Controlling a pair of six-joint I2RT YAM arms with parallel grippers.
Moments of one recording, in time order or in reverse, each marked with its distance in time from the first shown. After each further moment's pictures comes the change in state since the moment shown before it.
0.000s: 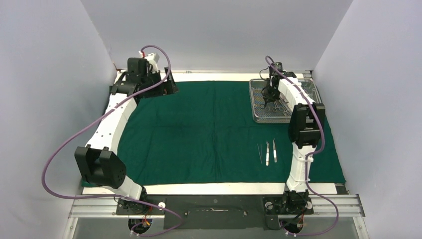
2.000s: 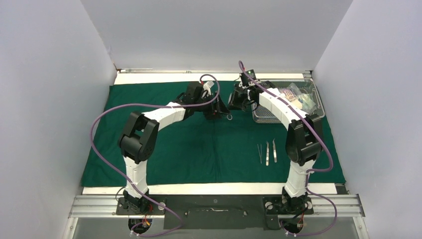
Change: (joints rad) left arm -0.382 0.439 -0.182 0.667 0.366 -0.498; right arm 0.315 -0.266 -0.249 0.130 -0.316 0.253
